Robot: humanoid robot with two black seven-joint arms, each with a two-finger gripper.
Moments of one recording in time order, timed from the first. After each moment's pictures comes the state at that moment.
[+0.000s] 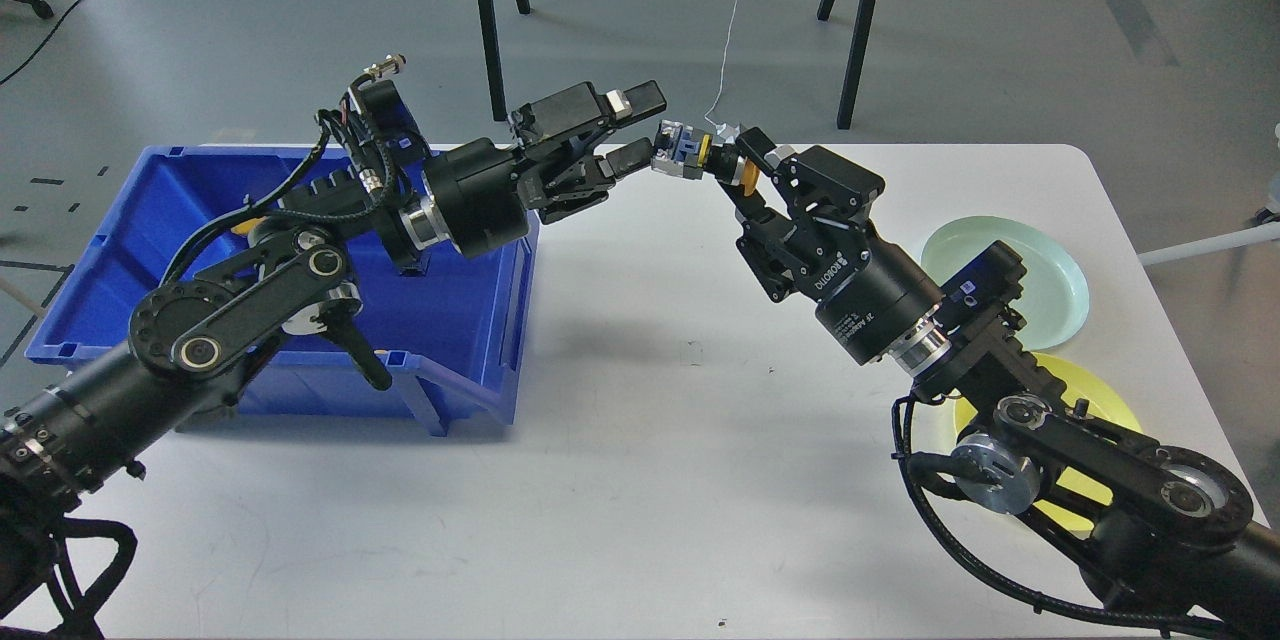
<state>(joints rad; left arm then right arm) -0.77 0.34 -0.65 -1.09 0.97 -0.49 -0.49 0.41 -0.47 0.63 1.56 -0.60 -0.02 0.49</state>
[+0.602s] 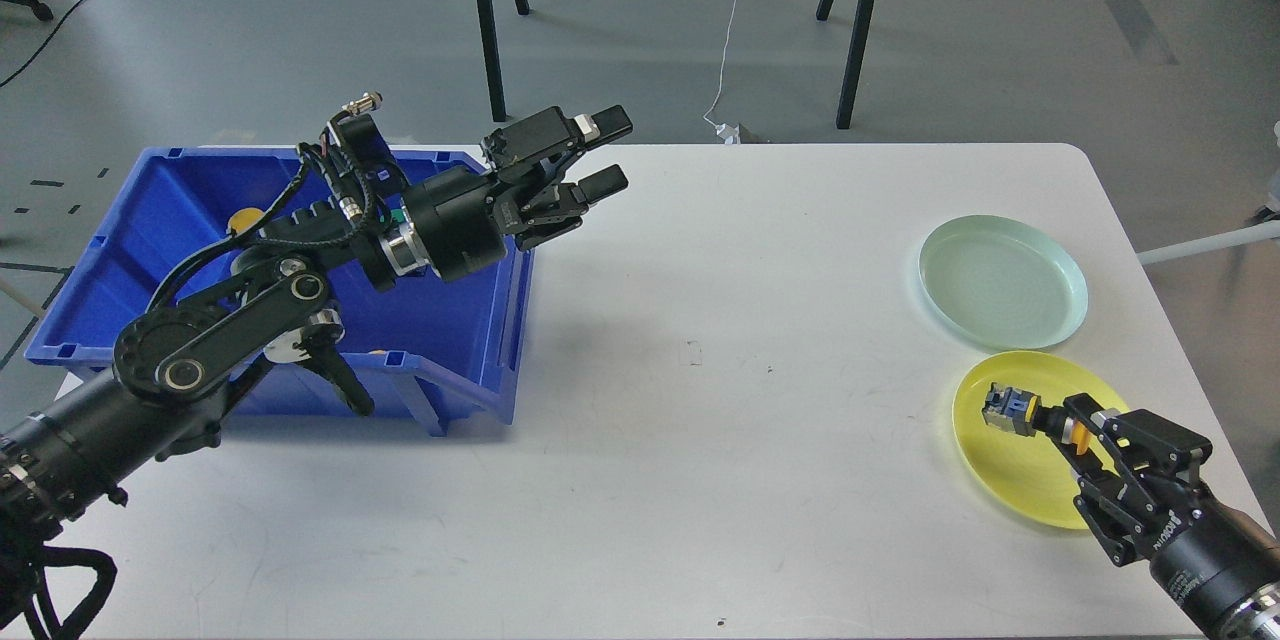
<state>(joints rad) -0.72 0.36 -0.65 -1.09 0.94 -0.49 -0.49 -0.47 -0.92 1.04 1.71 -0.60 -0.13 0.49</state>
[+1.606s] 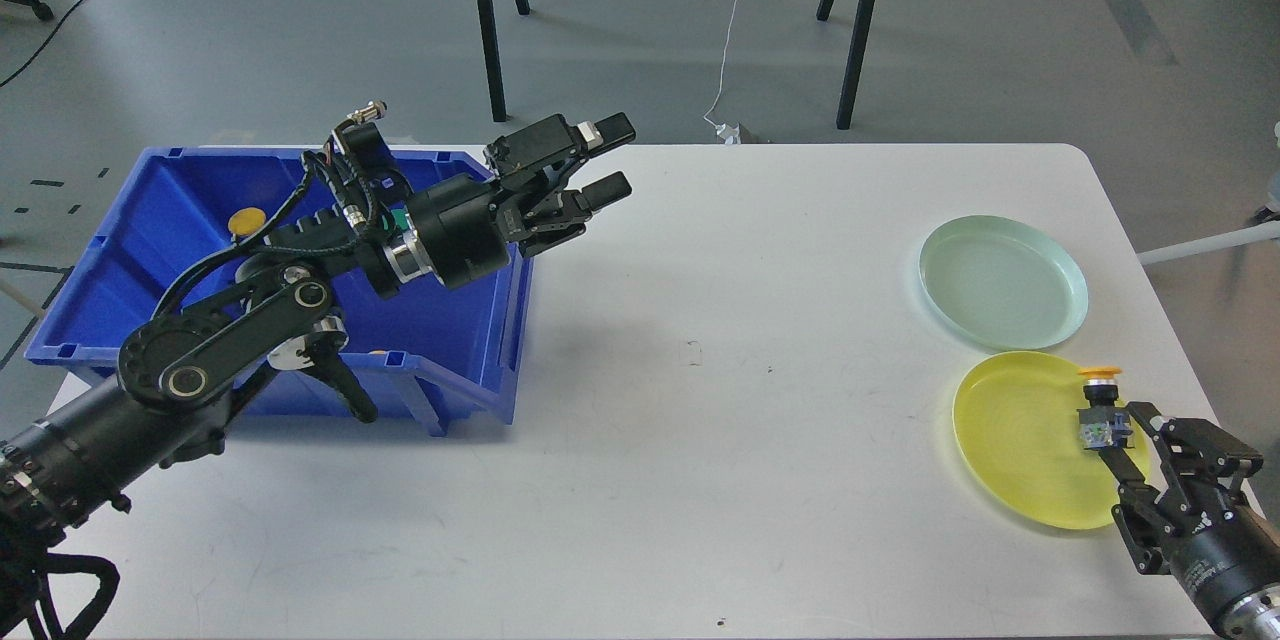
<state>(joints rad) -0.70 0.36 -0.66 -1.09 0.94 -0.49 -0.49 -0.41 -0.81 1.04 1.63 -0.42 -0.13 0.49</state>
